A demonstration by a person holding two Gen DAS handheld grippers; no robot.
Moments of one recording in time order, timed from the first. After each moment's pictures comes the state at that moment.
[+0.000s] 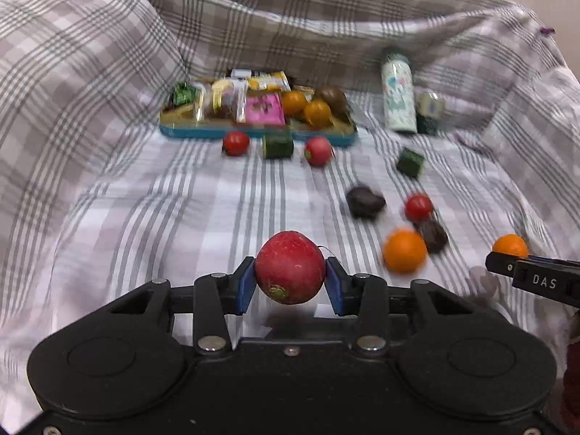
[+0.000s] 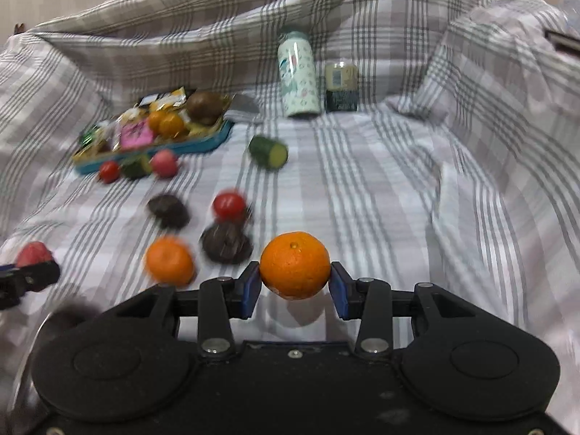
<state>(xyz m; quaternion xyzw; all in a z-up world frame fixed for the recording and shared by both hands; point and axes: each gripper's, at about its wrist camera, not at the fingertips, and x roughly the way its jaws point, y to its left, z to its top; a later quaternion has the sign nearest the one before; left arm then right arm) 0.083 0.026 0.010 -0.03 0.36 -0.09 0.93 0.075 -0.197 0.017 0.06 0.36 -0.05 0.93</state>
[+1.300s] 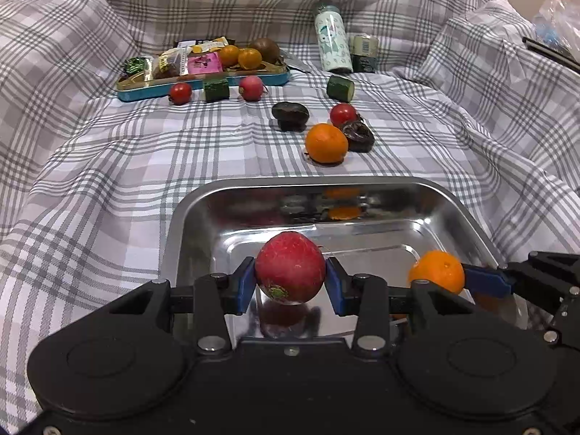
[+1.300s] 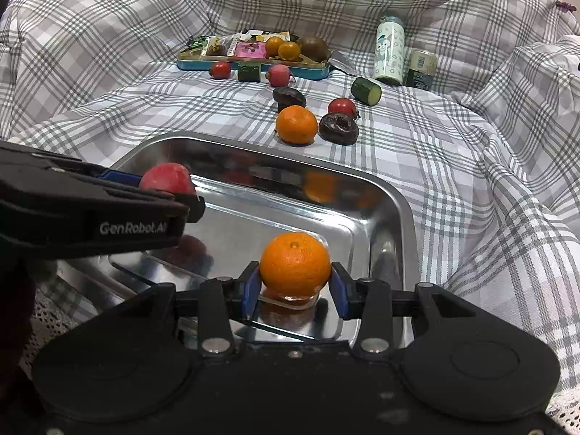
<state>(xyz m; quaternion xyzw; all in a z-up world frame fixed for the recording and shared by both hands) 0.012 -0.012 -0.013 0.02 0.38 -0.15 0.91 -0.032 -0.128 -0.007 -0.07 0.39 0.03 0.92</state>
